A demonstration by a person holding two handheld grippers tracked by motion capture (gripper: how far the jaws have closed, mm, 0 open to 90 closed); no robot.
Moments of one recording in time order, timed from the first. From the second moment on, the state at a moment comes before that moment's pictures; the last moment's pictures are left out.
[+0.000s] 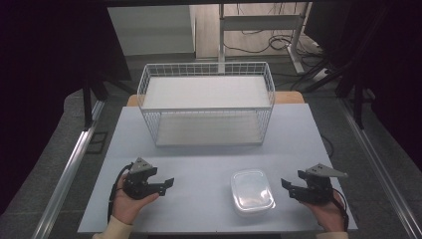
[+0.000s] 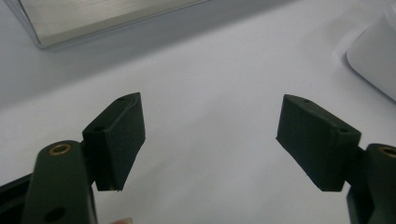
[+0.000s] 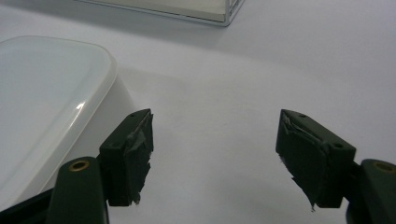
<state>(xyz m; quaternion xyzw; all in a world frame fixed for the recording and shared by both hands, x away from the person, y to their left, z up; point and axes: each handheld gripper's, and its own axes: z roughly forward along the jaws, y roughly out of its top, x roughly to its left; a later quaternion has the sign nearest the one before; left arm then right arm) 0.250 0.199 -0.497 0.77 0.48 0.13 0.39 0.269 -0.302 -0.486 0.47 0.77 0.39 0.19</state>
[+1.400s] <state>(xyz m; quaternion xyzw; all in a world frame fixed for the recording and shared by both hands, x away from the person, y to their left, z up) 0.253 0.196 -0.499 0.78 0.48 0.13 0.38 0.233 -0.276 -0.471 0.36 0.89 0.27 0.07</state>
